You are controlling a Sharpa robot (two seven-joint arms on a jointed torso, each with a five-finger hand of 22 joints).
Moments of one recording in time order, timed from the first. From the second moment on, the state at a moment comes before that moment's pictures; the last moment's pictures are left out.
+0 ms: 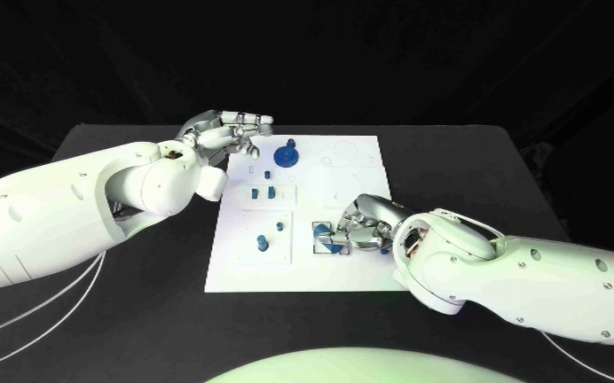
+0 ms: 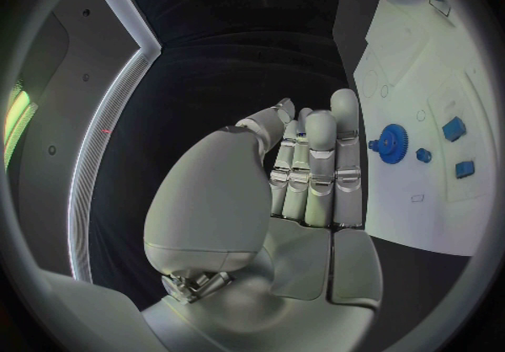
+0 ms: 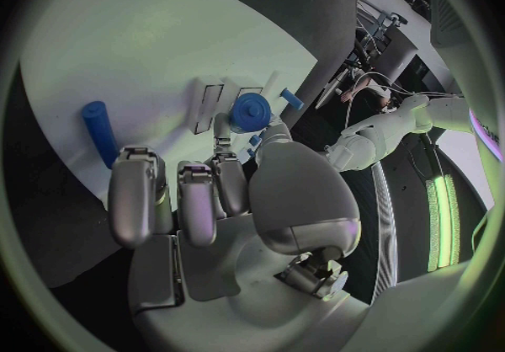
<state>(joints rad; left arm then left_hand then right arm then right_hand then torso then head) 1.20 -0.88 0.01 1.56 -0.06 -0.29 0.15 1.41 -0.14 0.43 0.00 0.05 1.04 0.18 0.08 0.08 1.15 0.10 0.23 0.19 1.26 0.01 1.00 0.68 0.17 1.13 0.09 0.86 0.62 1.05 -0.86 -0.11 1.87 -1.34 -0.43 -0.58 1.10 0.00 -0.24 0.29 0.27 1.05 0.06 0.37 0.45 1.44 -0.01 1.36 1.31 1.46 -0.07 1.55 1.31 0.06 1.46 0.04 1.33 1.31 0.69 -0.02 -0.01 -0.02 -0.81</state>
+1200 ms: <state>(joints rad) 1.20 -0.88 0.01 1.56 -0.05 -0.29 0.15 1.41 -0.14 0.43 -0.01 0.05 1.04 0.18 0.08 0.08 1.15 0.10 0.23 0.19 1.25 0.02 1.00 0.67 0.17 1.13 0.09 0.86 0.62 1.05 -0.89 -0.11 1.91 -1.37 -0.42 -0.55 1.20 -0.02 -0.14 0.26 0.30 1.05 0.05 0.38 0.51 1.45 -0.02 1.35 1.31 1.46 -0.08 1.55 1.31 0.06 1.47 0.04 1.32 1.31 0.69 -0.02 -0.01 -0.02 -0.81</state>
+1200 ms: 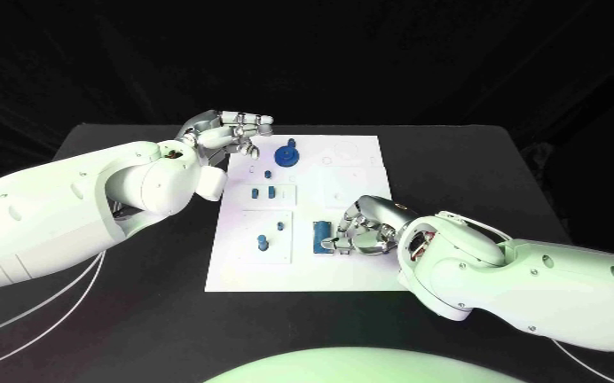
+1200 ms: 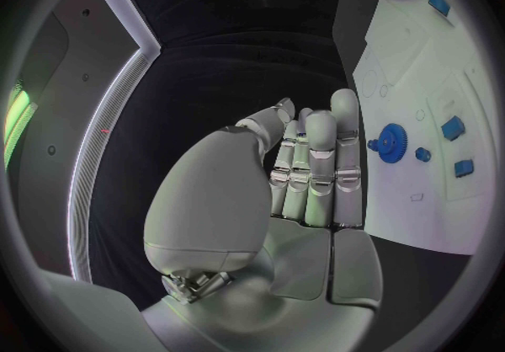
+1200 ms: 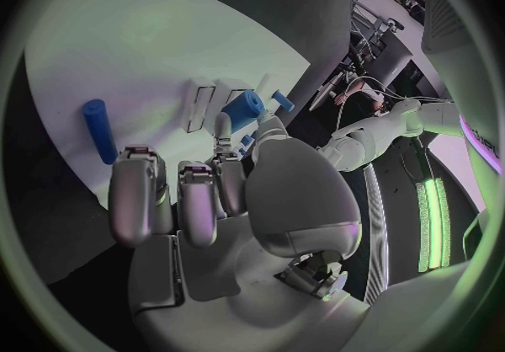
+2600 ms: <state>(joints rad) 1.20 -0.89 0.01 1.56 -0.06 -0.29 0.15 1.41 -0.14 0.43 -0.01 0.05 1.04 0.18 0.08 0.08 1.15 0.10 0.23 0.19 1.25 0.02 1.00 0.67 0.17 1.13 0.09 0.86 0.62 1.05 -0.90 -0.11 1.90 -1.39 -0.40 -0.54 1.25 -0.02 -0.16 0.24 0.31 1.05 0.05 0.39 0.53 1.45 -0.02 1.36 1.31 1.46 -0.08 1.55 1.31 0.06 1.46 0.03 1.32 1.31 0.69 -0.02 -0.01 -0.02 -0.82</state>
